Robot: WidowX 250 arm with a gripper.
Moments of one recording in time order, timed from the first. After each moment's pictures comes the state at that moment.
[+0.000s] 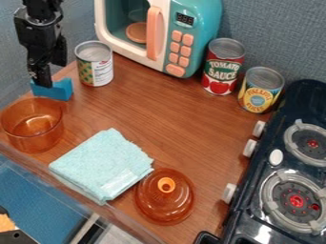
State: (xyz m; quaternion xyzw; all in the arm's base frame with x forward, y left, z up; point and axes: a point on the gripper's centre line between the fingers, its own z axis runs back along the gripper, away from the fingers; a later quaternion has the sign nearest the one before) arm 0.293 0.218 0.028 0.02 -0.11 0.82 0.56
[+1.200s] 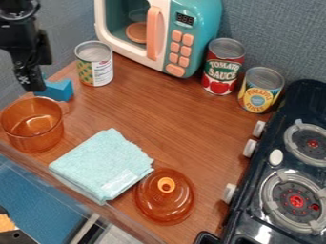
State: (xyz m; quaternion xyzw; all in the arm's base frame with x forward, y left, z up) arm 0.237 0.183 0.071 -0.05 -0.10 0.90 0.43
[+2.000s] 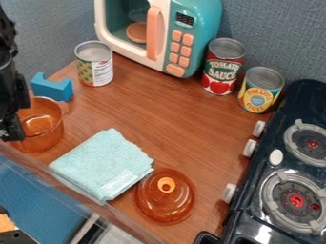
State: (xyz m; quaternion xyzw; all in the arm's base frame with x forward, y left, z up) arm 0.178 0.160 0.039 -0.01 -0.09 0.91 0.41
